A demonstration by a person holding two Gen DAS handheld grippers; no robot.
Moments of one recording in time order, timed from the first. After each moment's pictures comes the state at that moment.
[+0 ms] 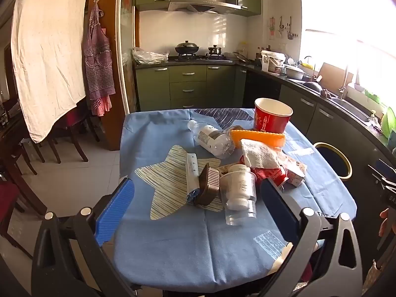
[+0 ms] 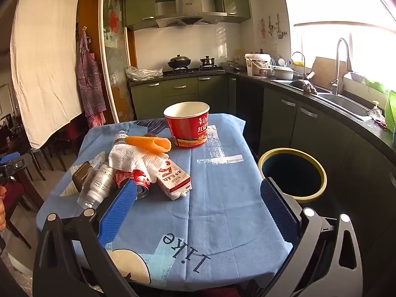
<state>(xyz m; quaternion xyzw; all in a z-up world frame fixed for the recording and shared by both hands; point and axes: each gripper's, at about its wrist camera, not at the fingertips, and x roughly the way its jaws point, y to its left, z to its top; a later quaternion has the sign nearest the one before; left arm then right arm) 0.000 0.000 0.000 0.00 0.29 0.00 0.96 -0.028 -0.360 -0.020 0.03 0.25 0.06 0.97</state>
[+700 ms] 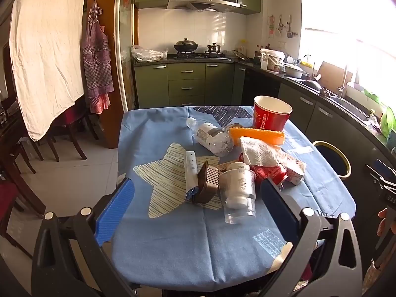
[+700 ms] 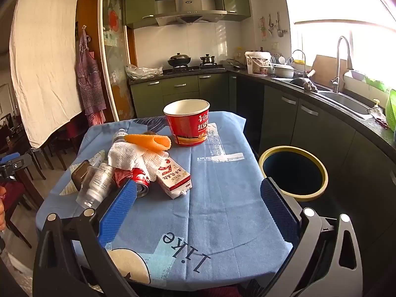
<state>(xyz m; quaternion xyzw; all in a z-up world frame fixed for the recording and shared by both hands) 0.000 0.000 -0.008 0.00 0.30 -0.01 0.95 -0.022 -0.362 -0.024 0.03 0.26 0.06 0.96</state>
